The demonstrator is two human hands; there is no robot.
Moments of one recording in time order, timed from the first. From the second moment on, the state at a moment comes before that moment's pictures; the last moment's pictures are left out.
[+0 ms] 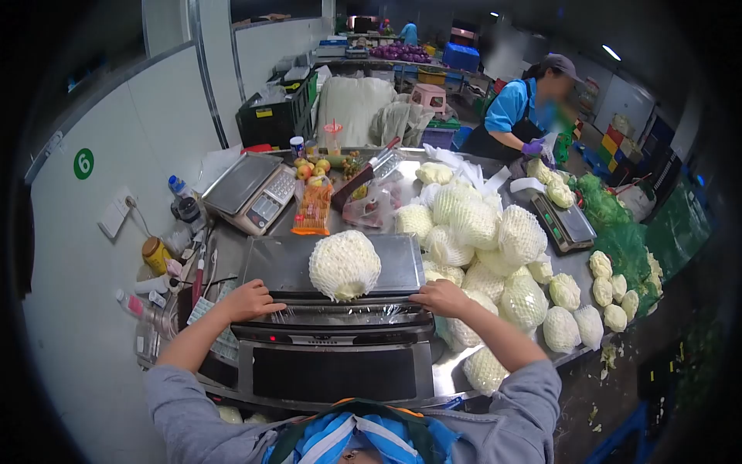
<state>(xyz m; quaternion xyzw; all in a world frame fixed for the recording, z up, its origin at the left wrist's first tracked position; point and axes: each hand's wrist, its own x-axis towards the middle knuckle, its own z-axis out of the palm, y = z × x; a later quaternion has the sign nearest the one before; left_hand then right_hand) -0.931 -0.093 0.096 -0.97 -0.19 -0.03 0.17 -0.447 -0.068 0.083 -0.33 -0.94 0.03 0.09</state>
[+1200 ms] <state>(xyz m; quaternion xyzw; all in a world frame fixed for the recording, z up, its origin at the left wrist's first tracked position) -0.833 -0.050 0.097 -0.78 -0.45 -0.30 -0.31 -0.538 0.015 0.077 -0.31 -0.77 0.48 0.30</state>
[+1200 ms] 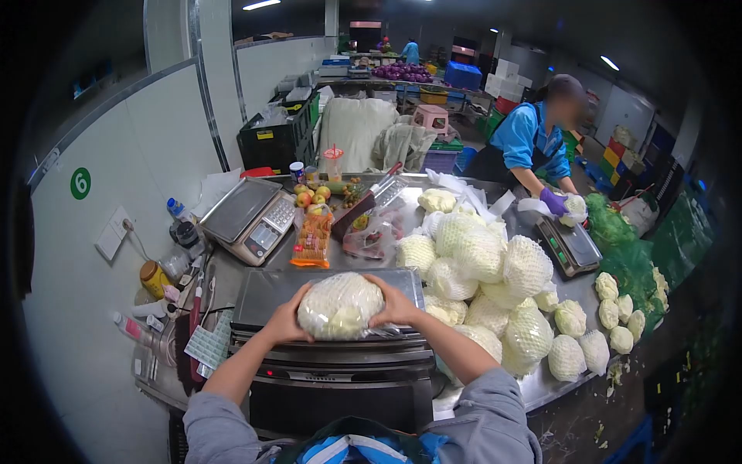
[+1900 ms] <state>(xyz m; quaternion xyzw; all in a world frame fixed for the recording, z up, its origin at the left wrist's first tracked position) -0.845 -0.317 0.001 -0.35 -0.58 -0.37 -0.64 -0.487 -0.265 0.009 -0.45 -0.48 0.68 0.31</state>
